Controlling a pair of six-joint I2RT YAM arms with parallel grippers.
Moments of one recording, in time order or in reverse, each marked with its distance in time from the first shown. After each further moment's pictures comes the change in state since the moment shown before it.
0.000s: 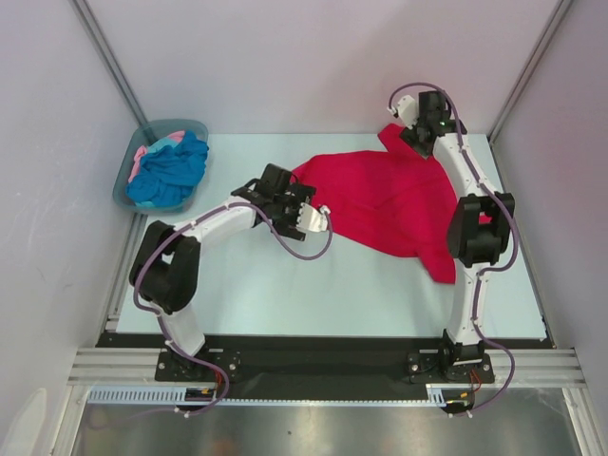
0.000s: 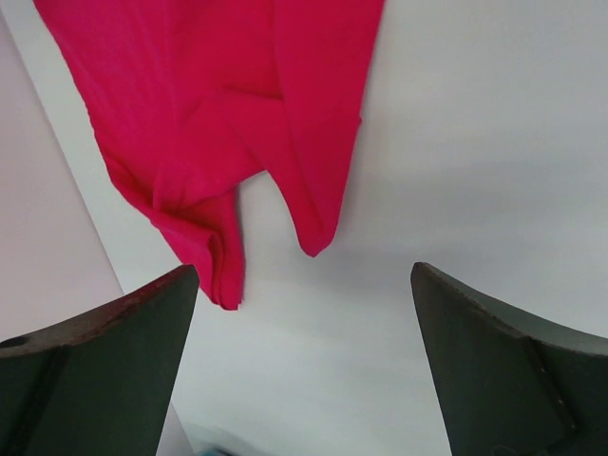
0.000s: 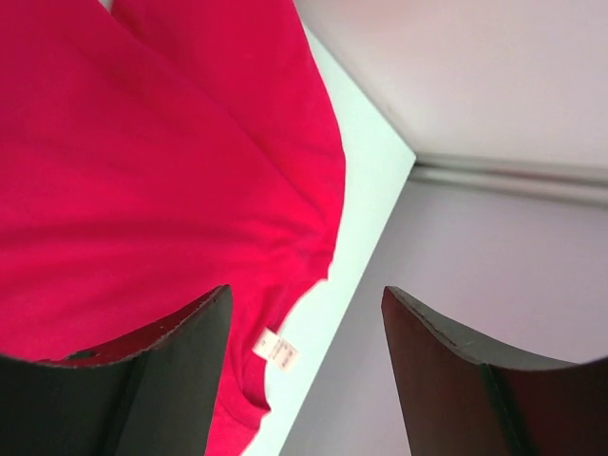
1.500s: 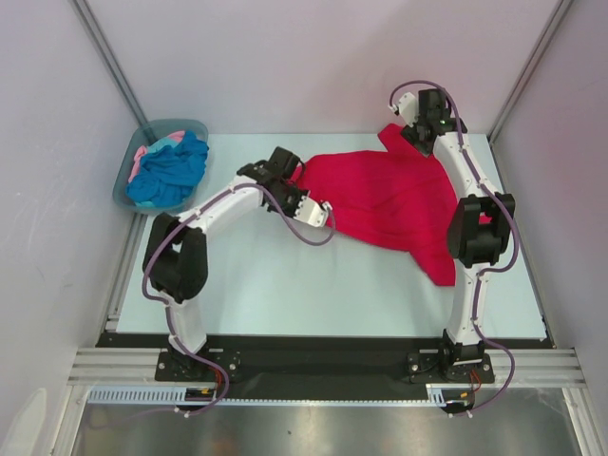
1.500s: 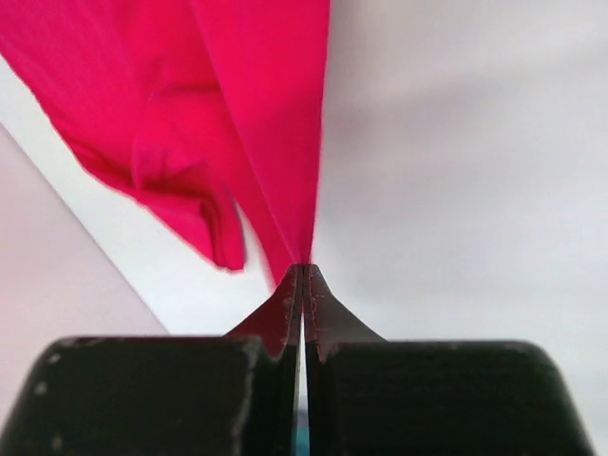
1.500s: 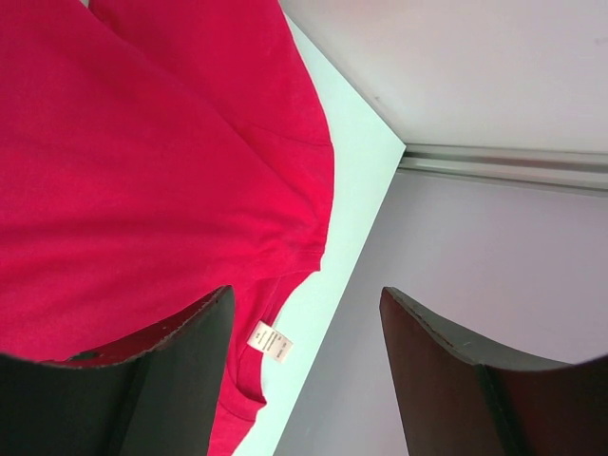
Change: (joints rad) left arm 0.000 0.108 0.214 -0.296 -0.105 0.161; right arm -0.012 -0.003 0.019 -0.027 0.040 0.016
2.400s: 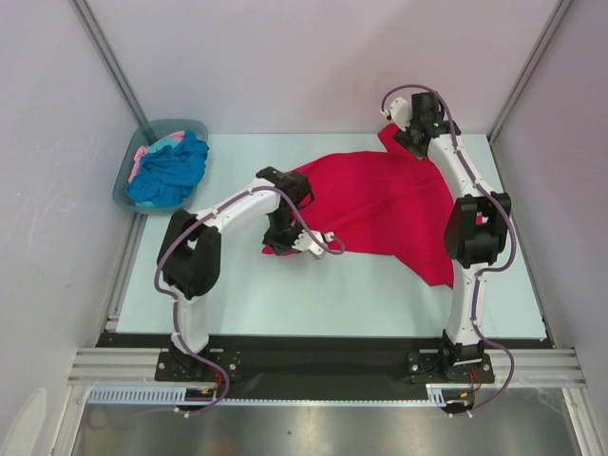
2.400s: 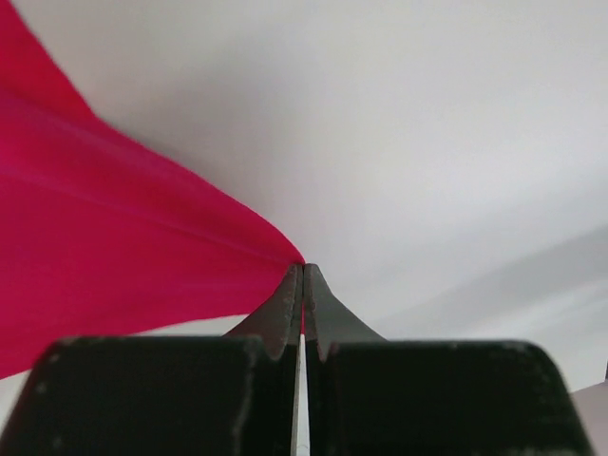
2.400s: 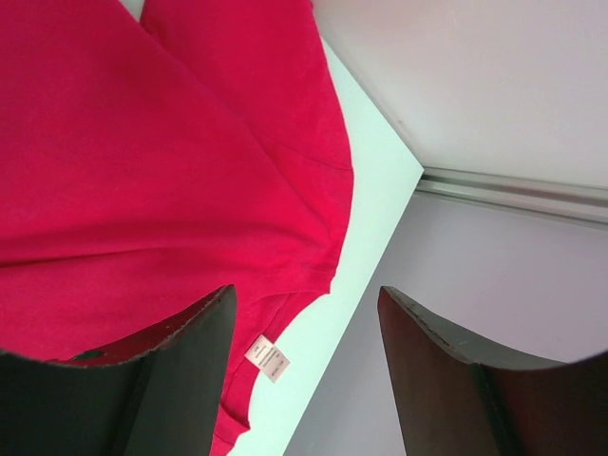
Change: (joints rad) left arm -0.076 0.081 0.130 -0.629 0.063 -0.091; right arm 0.028 0.000 -0.025 0.015 -0.034 -0.027
